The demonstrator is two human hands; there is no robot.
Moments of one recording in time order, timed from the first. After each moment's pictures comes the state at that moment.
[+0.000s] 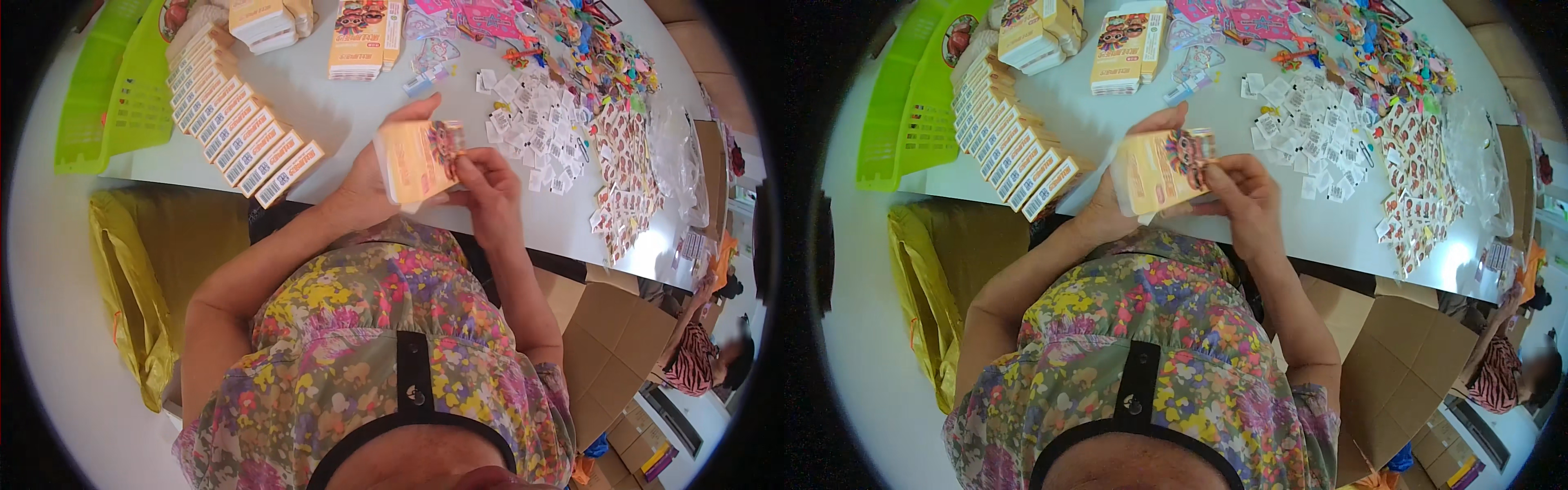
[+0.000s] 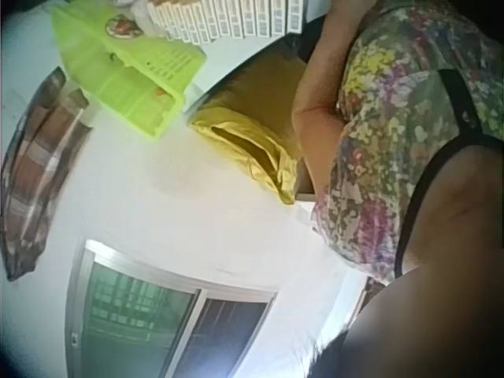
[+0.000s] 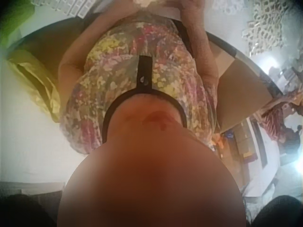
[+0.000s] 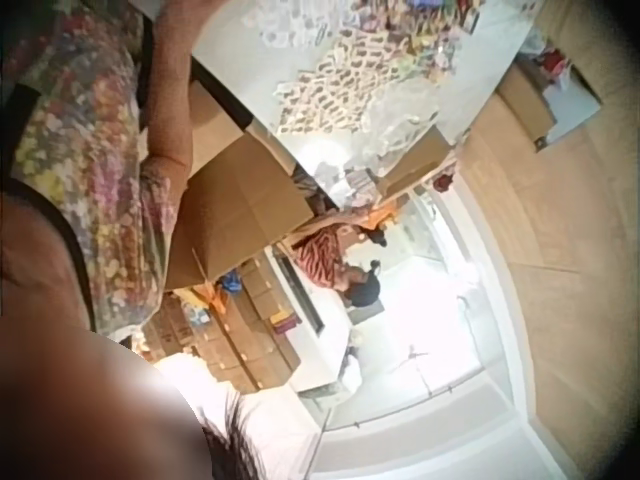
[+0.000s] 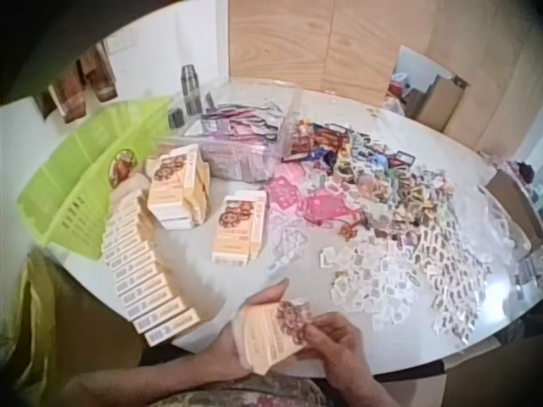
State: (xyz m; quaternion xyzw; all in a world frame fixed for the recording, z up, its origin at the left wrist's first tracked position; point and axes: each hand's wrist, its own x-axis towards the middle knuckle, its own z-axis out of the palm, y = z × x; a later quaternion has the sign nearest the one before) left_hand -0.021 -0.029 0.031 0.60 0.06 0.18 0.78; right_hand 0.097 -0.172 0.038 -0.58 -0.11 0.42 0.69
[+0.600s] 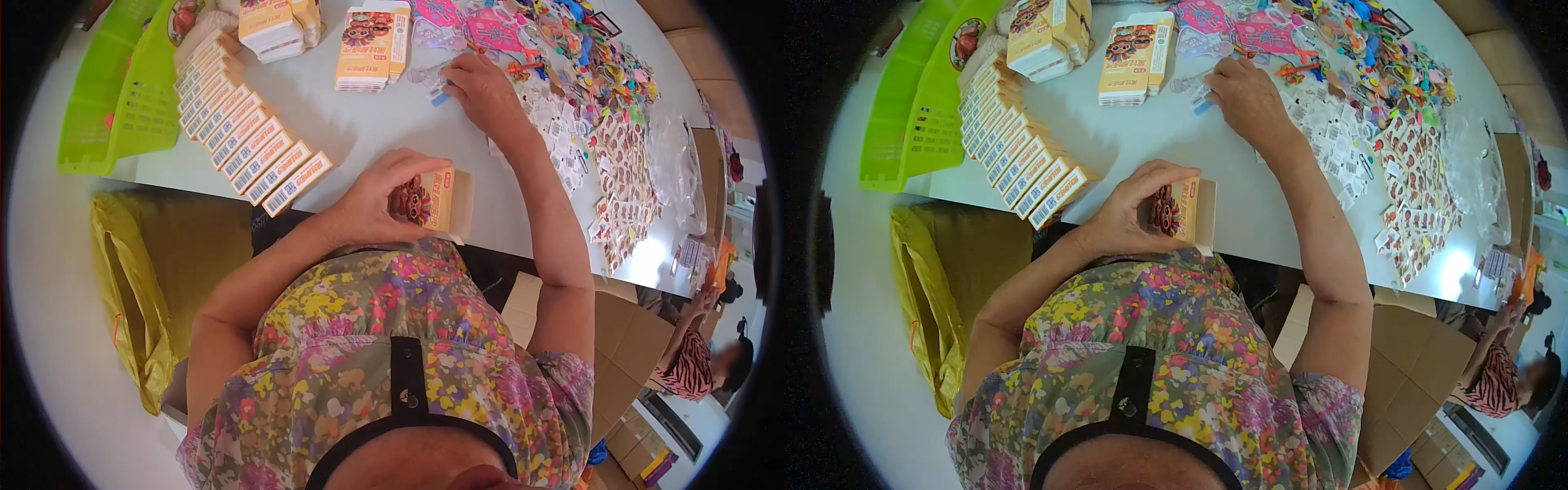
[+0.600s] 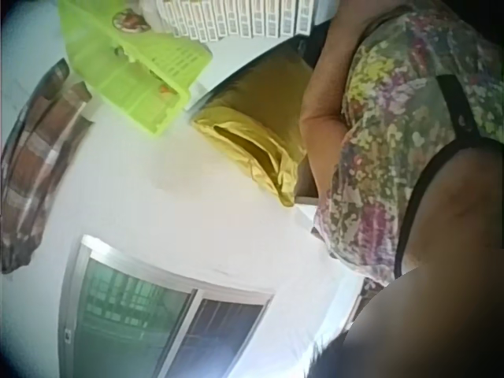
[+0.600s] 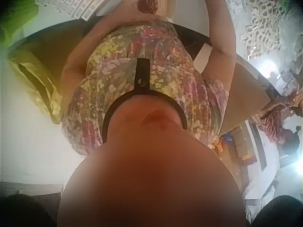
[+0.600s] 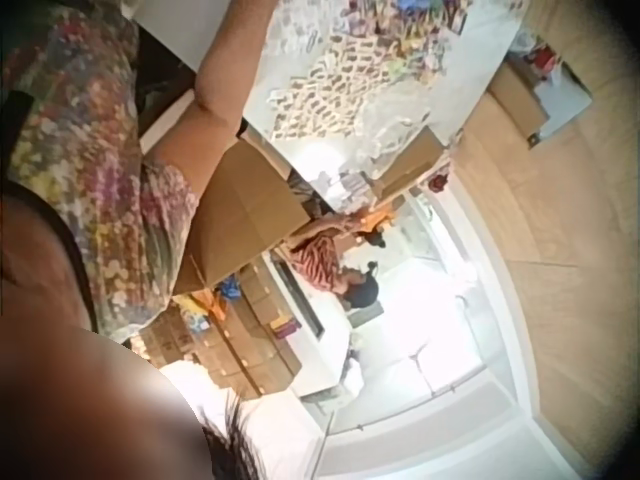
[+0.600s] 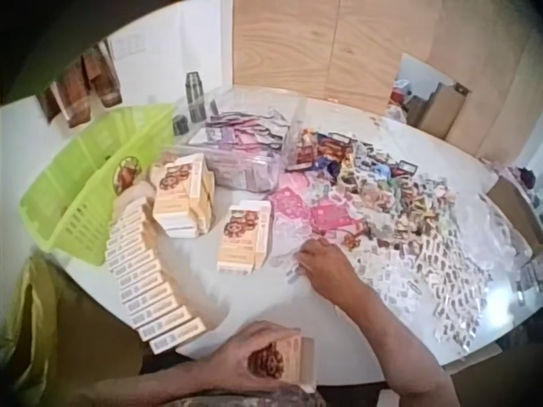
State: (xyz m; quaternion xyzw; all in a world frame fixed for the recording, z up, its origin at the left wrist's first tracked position) left_hand -0.034 -0.011 0.029 0.80 -0.02 0.15 0.58; right_hand 0.218 -0.067 0.018 -0.69 -0.68 -0.05 0.23
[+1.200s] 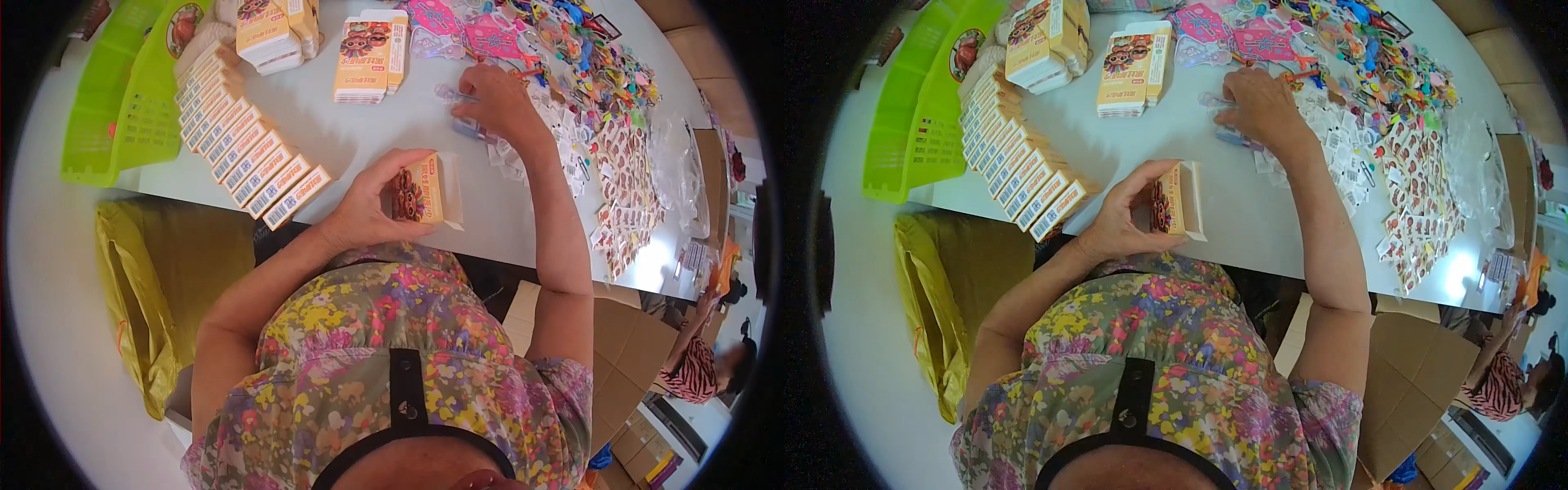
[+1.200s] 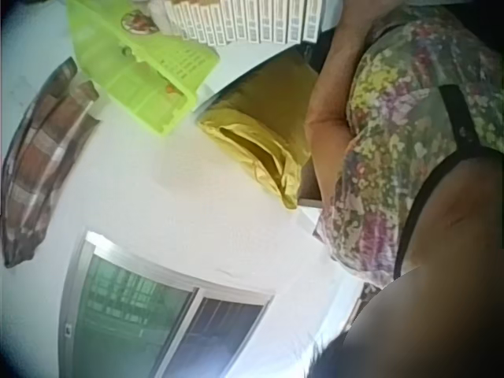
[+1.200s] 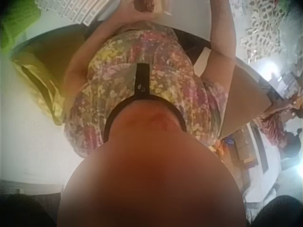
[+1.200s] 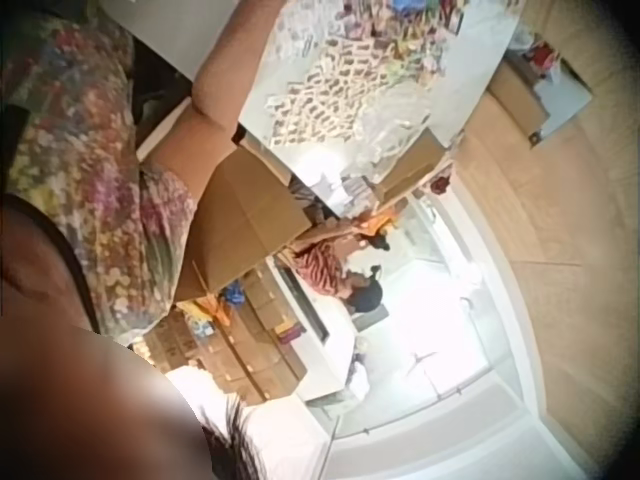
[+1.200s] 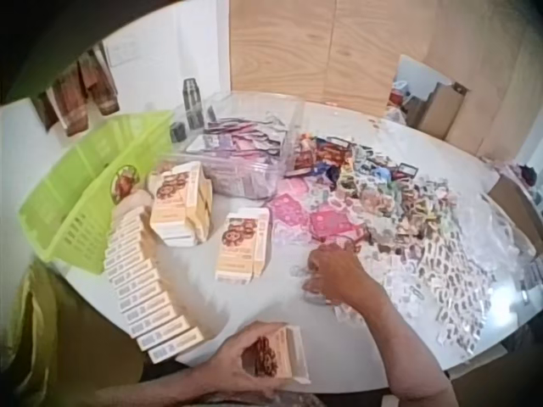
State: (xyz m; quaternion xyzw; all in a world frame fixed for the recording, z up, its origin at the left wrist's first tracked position) left_hand -0.032 -0.017 0.013 0.68 0.05 0.14 0.72; right_hand 0.227 -0.076 0.037 -0.76 -0.63 0.00 0.16
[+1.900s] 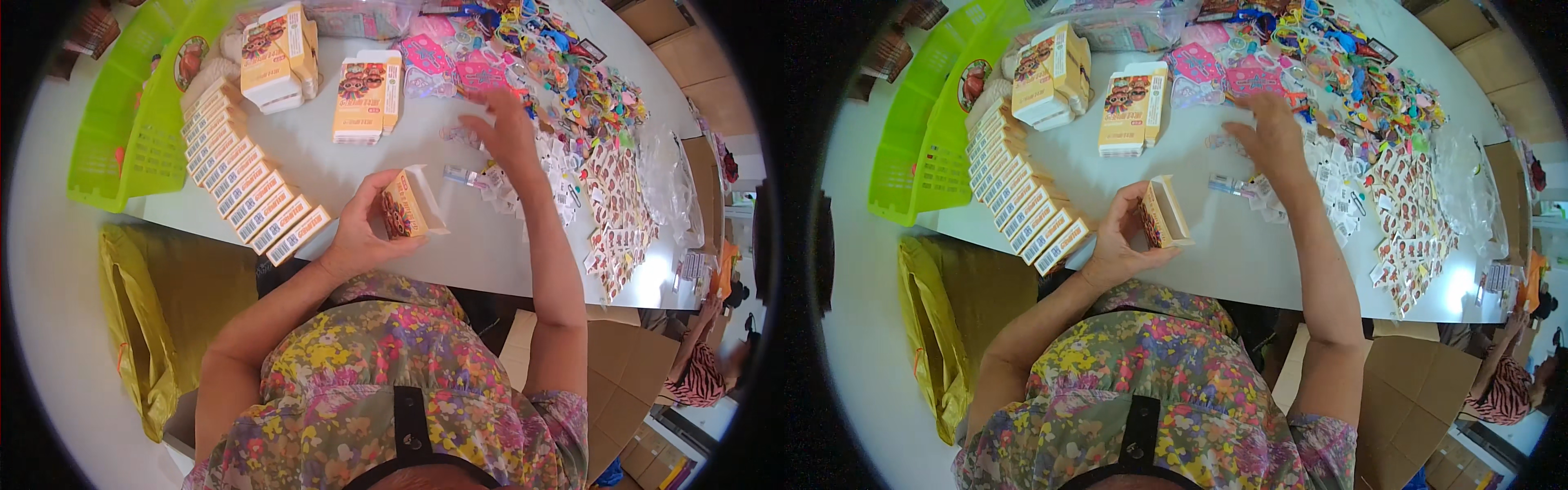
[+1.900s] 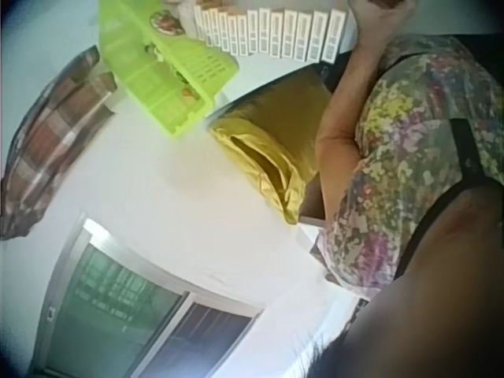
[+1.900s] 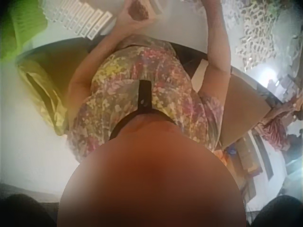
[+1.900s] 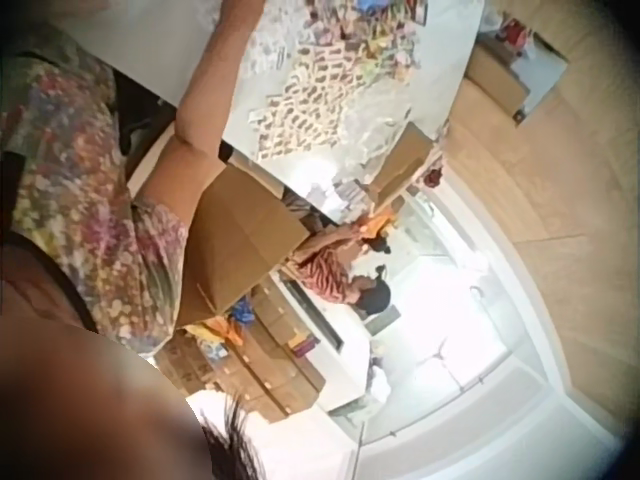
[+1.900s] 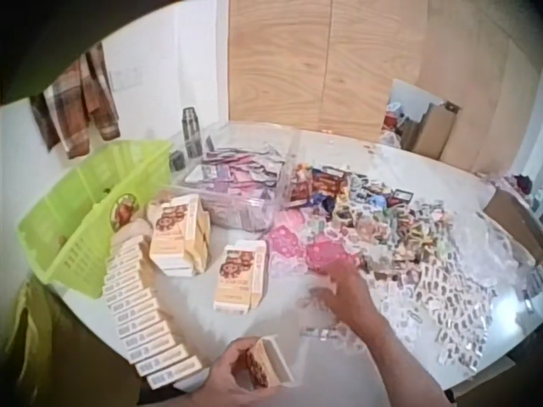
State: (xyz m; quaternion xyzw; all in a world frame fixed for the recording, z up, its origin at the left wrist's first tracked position) left_hand -0.025 -0.015 0.012 0.65 0.13 0.24 0.71; right_hand 0.236 -0.079 0.030 -0.79 -0.51 0.03 0.35
